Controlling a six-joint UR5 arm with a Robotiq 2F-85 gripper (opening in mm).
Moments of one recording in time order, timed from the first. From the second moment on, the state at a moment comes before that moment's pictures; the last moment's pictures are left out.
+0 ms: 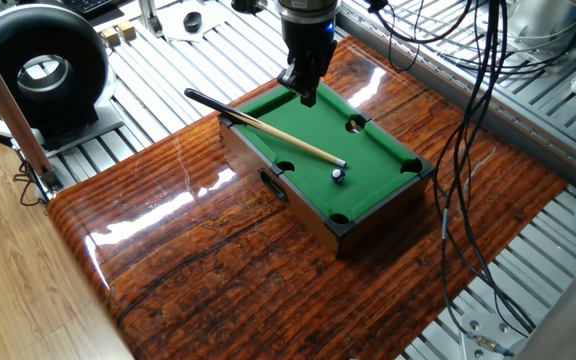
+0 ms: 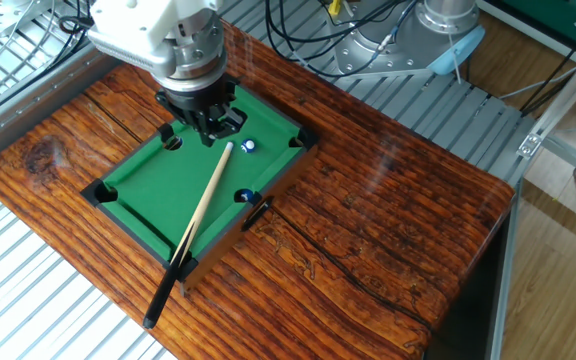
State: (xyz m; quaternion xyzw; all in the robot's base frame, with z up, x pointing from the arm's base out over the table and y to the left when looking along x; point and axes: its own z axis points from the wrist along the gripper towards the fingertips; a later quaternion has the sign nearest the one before) arm 0.532 -0.003 0.178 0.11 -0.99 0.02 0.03
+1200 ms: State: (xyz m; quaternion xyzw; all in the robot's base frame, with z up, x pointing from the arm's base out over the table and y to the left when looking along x) arm 0.668 0.054 0.152 0.11 -0.99 0.02 0.00
